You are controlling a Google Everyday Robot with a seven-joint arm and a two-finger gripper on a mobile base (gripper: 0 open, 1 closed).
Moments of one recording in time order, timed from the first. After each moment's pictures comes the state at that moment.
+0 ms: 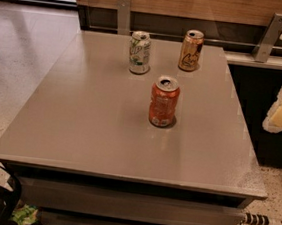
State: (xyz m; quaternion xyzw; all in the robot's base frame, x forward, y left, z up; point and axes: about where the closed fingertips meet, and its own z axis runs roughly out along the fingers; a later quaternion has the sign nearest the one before) arm 0.462 -0.237 0.999 -0.58 0.78 -0.06 0.22
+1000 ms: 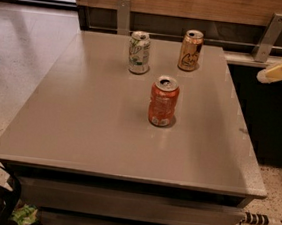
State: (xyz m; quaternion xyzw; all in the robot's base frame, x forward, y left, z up) arm 0.593 -0.304 1.000 -0.43 0.76 0.01 0.49
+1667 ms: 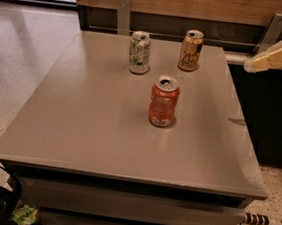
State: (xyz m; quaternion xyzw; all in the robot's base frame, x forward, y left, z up) arm 0.628 -0.288 0.999 -0.42 0.74 0.06 0.52
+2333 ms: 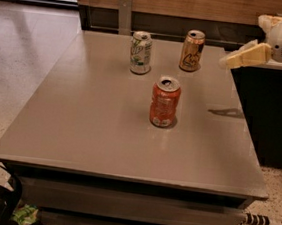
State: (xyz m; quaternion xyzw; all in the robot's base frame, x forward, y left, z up) arm 0.659 -0.237 0.977 -0.42 0.72 0.12 0.53
